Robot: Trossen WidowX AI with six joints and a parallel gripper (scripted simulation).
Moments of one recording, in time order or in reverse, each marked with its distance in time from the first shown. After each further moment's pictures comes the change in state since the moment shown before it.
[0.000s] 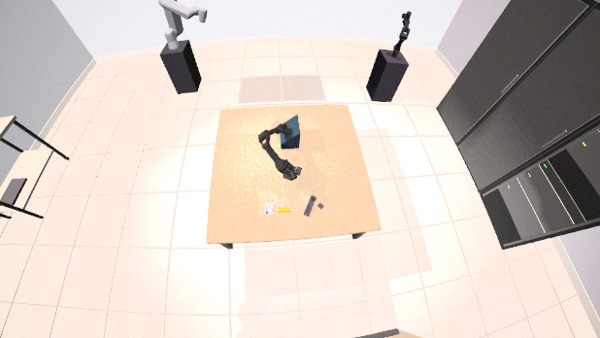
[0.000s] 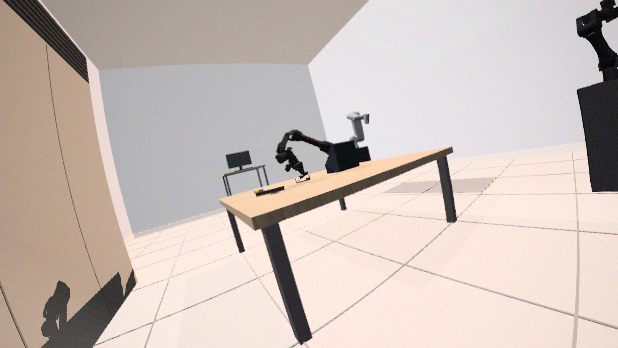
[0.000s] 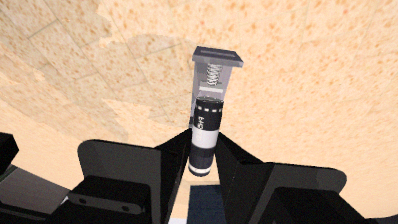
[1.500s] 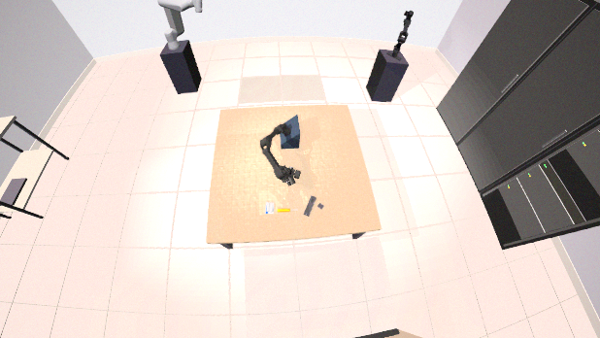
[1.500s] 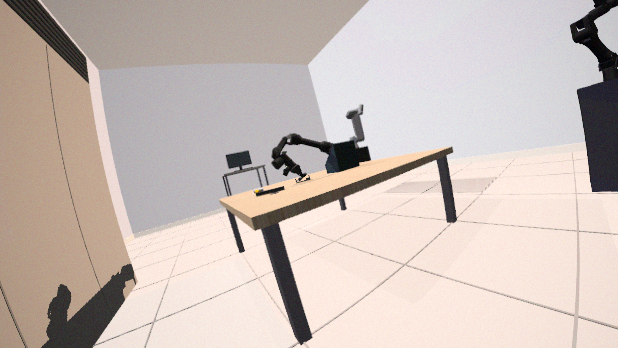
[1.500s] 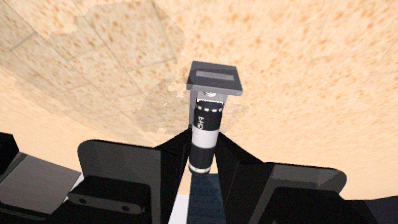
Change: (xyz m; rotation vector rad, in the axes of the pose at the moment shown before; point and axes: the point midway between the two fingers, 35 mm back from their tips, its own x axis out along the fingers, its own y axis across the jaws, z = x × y) arm 0.004 -0.001 0.018 0.004 0.155 -0.003
